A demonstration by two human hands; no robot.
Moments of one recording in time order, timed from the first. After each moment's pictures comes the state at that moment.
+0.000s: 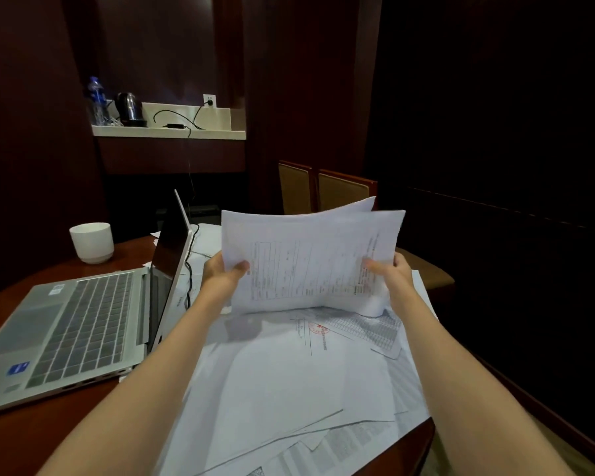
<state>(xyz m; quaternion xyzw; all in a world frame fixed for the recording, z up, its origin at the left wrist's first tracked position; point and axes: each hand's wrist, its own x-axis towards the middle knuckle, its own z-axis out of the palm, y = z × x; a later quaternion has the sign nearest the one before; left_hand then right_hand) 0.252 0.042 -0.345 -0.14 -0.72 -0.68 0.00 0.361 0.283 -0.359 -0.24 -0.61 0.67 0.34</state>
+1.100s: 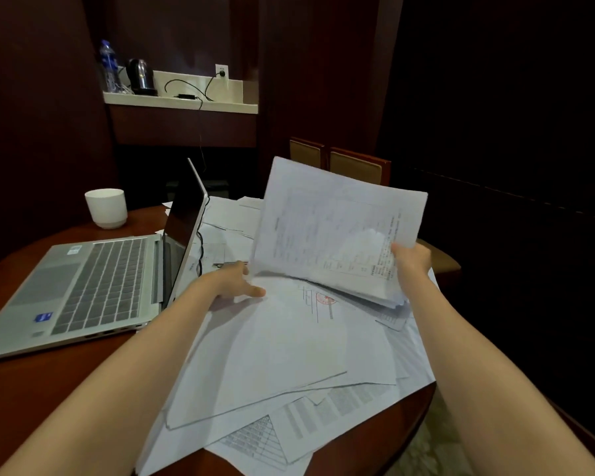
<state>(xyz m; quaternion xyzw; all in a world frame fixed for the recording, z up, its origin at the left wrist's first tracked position) 0.232 0.017 -0.382 -0.23 -0.93 -0.21 -0.19 0.367 0.280 -0.362 -0.38 -0.61 0.58 0.38</state>
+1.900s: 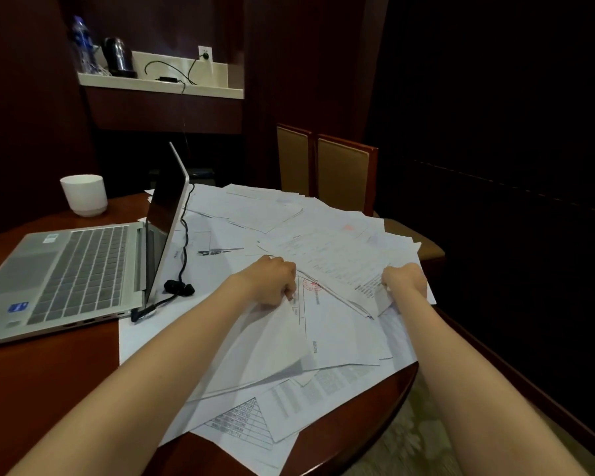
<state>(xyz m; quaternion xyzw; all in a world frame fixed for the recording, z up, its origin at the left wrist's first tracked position) 0.284 0.073 -0.387 -0.55 -0.84 0.03 0.02 0.397 0.279 -0.399 -0.53 -0.71 0.41 0.23</state>
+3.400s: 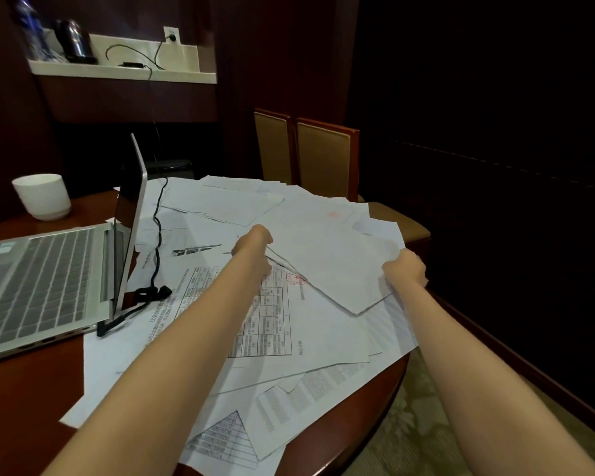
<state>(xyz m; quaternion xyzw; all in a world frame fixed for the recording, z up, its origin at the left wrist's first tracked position) 0.286 0.118 -0.363 0.05 -0.66 -0.71 -0.24 0.402 0.311 -0.413 -0.52 -0.79 0.27 0.21</state>
